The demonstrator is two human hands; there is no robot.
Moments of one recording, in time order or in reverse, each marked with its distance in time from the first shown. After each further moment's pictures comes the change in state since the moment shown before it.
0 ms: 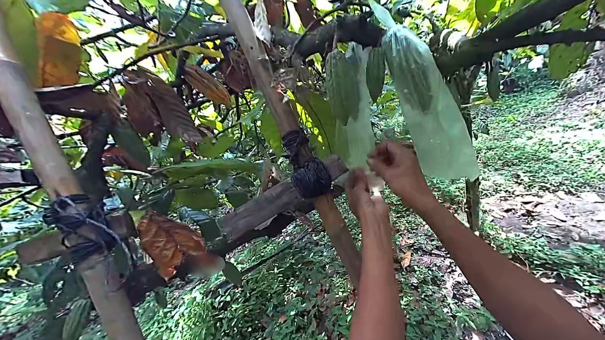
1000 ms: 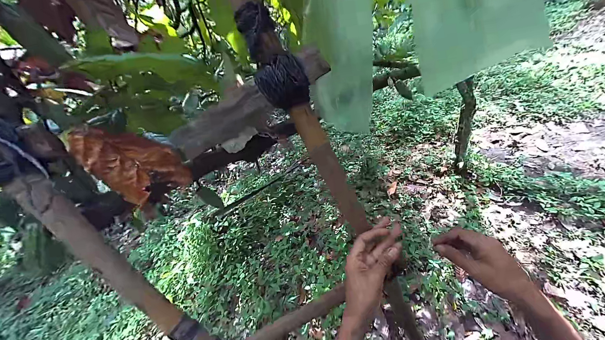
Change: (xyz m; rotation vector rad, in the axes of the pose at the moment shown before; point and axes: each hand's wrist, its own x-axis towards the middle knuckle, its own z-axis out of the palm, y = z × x) left_hand -0.196 0.066 -0.191 0.582 -0.504 -0.194; right_hand -0.291 0.102 -0.056 -0.051 -0.214 0.203
